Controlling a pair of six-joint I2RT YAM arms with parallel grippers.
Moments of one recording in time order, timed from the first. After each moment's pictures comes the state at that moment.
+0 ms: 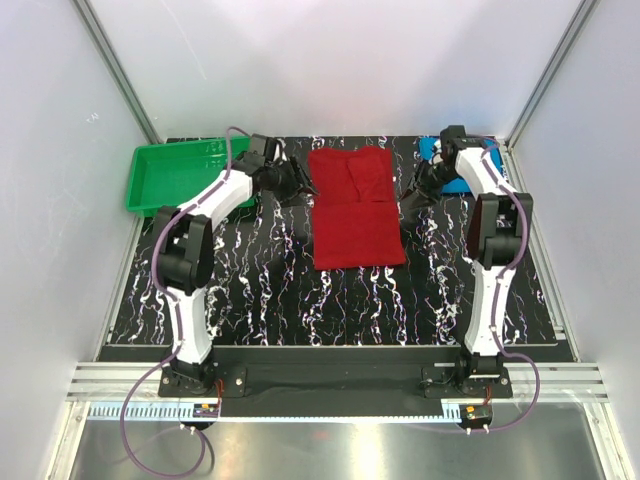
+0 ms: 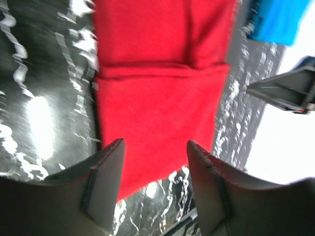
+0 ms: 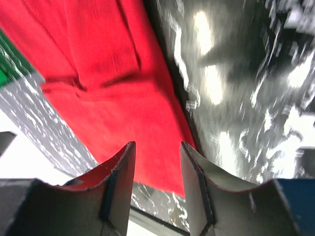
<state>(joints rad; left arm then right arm) -0.31 2.03 1.62 -0.45 0.43 -0.76 0.02 2.29 1.99 -0.95 -0.45 0.45</state>
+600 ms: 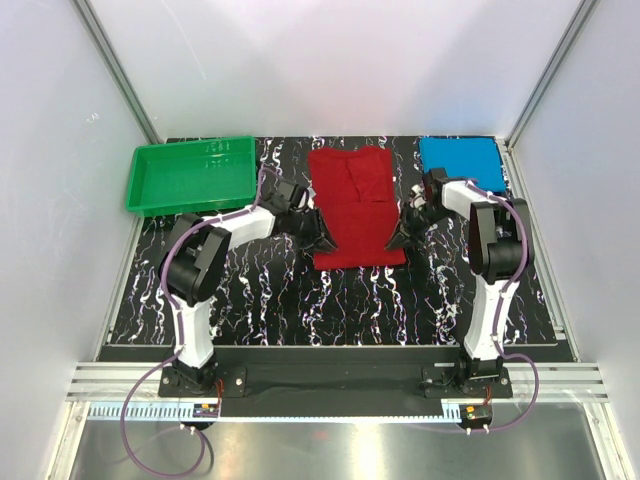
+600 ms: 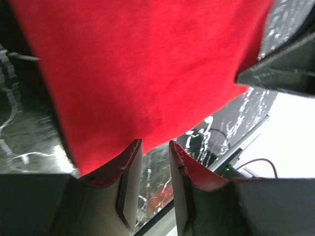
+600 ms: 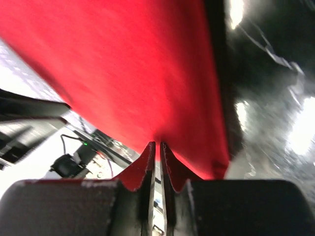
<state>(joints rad) -0.49 1.96 1.25 -0.25 0.53 -0.80 0.10 2.09 1.44 -0.78 -0.64 0.43</state>
